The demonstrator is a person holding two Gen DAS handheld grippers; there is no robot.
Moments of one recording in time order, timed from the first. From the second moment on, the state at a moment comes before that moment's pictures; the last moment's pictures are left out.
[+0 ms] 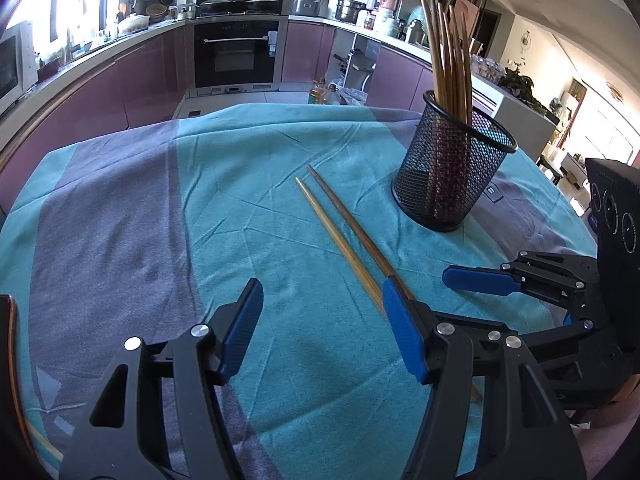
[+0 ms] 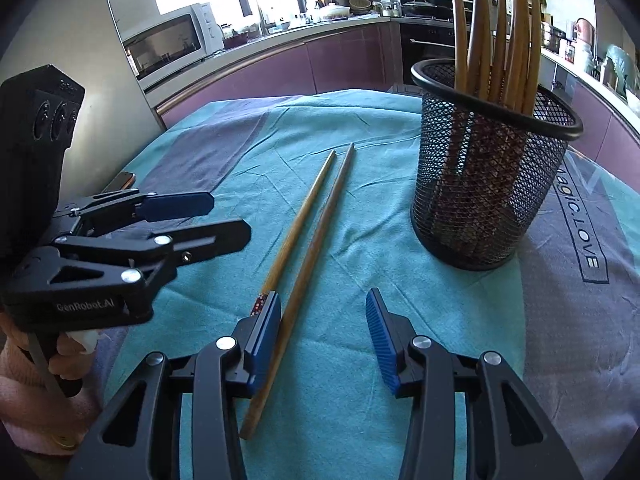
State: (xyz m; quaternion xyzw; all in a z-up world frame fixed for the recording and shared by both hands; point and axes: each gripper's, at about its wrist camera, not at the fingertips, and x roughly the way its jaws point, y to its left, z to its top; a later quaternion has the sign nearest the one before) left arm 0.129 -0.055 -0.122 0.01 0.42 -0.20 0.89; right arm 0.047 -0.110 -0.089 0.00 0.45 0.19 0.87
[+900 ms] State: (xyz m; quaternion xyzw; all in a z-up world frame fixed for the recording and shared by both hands) left arm 0.144 -0.086 -0.138 0.04 0.45 -0.24 0.86; right arm 0.070 -0.110 -0.088 0.02 0.45 0.20 0.87
